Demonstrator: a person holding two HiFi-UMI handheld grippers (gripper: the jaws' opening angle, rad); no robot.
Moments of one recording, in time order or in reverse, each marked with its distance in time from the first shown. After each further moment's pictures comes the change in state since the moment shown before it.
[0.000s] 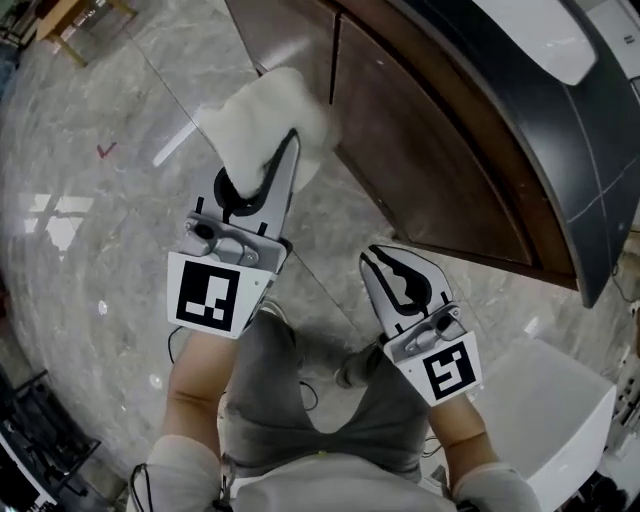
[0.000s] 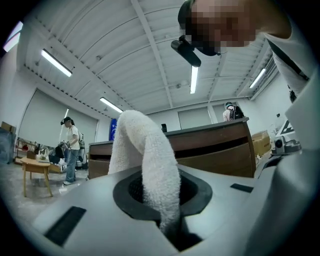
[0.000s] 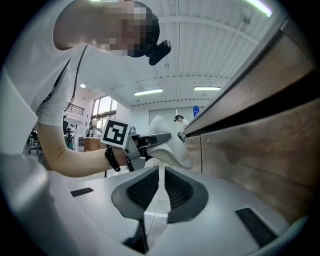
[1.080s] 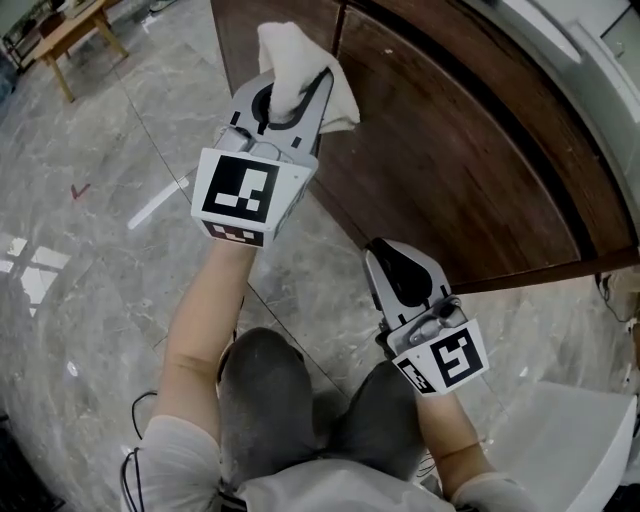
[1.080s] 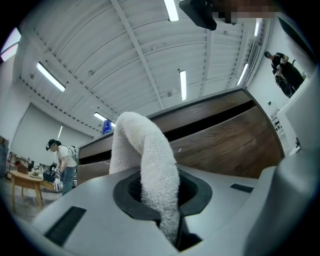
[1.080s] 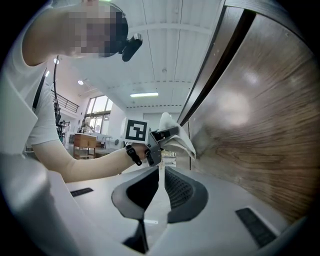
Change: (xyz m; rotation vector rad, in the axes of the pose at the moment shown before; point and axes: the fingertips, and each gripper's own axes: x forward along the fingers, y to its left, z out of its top) left arm 0.081 0.019 -0.073 0.156 -0.198 -0.019; right arm 0.028 -0.040 -0.110 -0.071 -0.068 -0.067
